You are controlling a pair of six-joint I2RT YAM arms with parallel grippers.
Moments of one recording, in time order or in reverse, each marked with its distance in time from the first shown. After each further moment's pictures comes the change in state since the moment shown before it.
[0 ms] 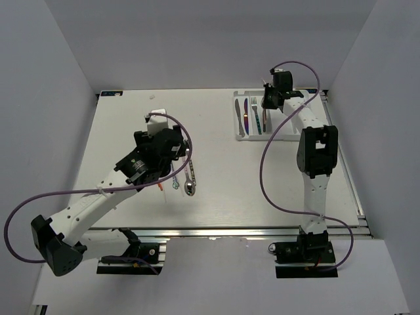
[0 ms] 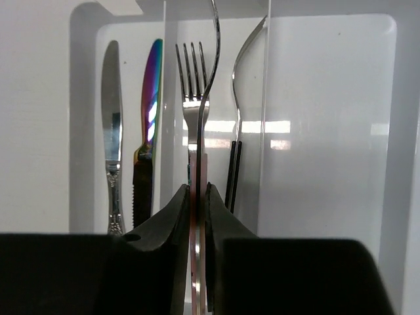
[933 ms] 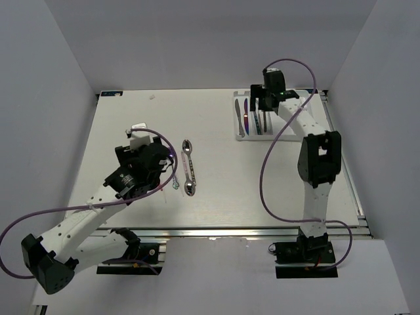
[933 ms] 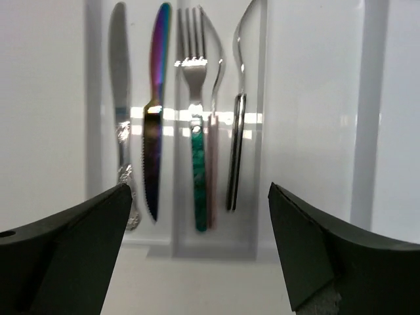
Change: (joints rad) left arm 0.044 -0.179 -0.229 -0.031 -0.184 0.007; right arm 0.073 -0.086 -0.032 -0.119 0.143 -0.046
